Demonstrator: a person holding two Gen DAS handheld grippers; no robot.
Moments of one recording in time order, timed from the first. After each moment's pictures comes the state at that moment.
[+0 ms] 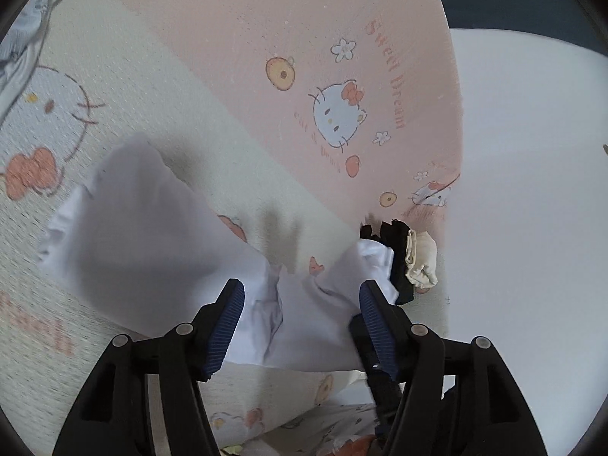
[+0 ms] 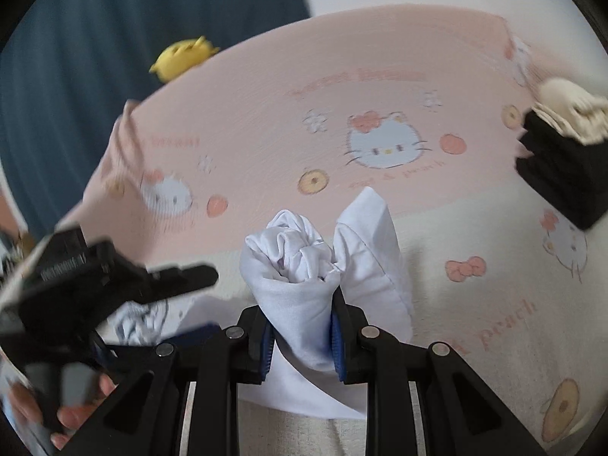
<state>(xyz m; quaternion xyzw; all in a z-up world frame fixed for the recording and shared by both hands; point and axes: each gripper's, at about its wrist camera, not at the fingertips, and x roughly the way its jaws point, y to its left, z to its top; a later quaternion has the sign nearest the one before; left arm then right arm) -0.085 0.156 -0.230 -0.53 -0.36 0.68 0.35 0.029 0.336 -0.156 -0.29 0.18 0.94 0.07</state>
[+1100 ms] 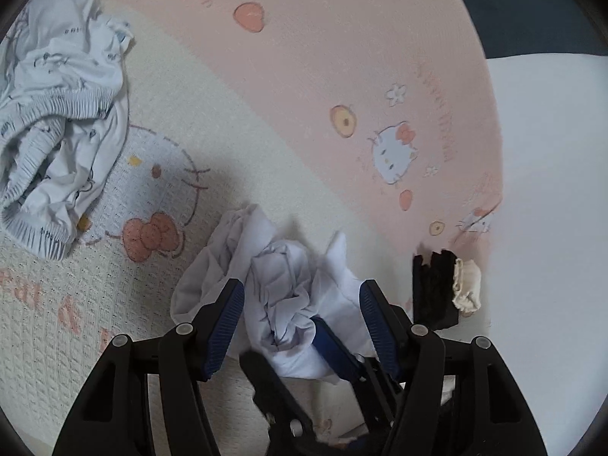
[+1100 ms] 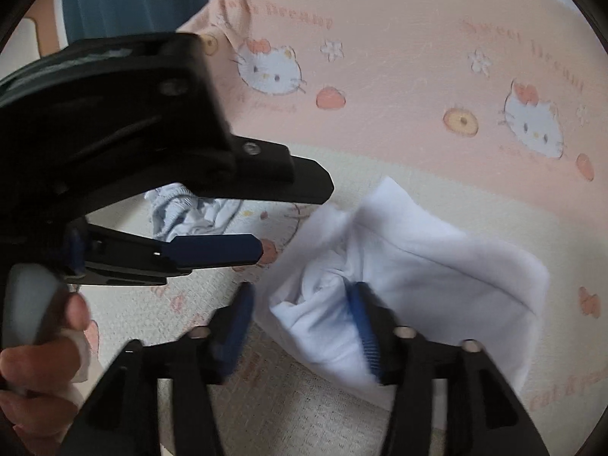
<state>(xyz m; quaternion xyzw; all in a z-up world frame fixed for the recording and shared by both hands) -0.104 0.098 -0.240 -0.52 -0.33 0.74 0.27 -0.039 0.210 -0.198 -0.39 0.03 0.91 -0.09</state>
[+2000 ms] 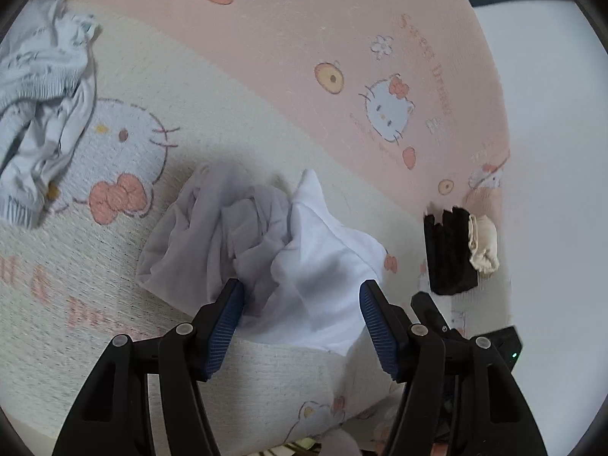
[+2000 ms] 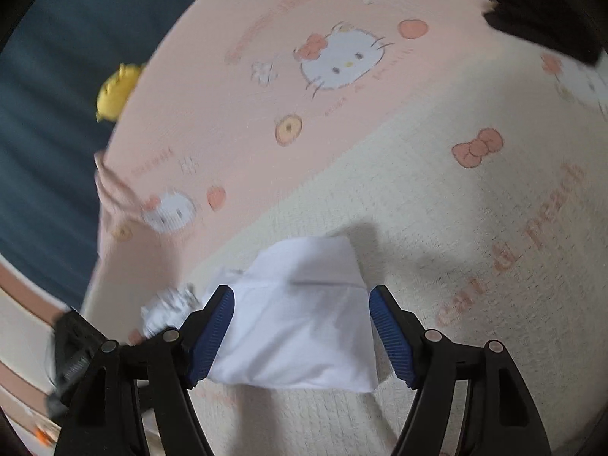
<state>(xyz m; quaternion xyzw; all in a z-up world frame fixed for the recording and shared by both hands) -0.089 0.140 -0.255 -0.55 -0.27 0.74 0.28 0.022 0.393 -0.260 -0.31 0.44 0.84 0.03</state>
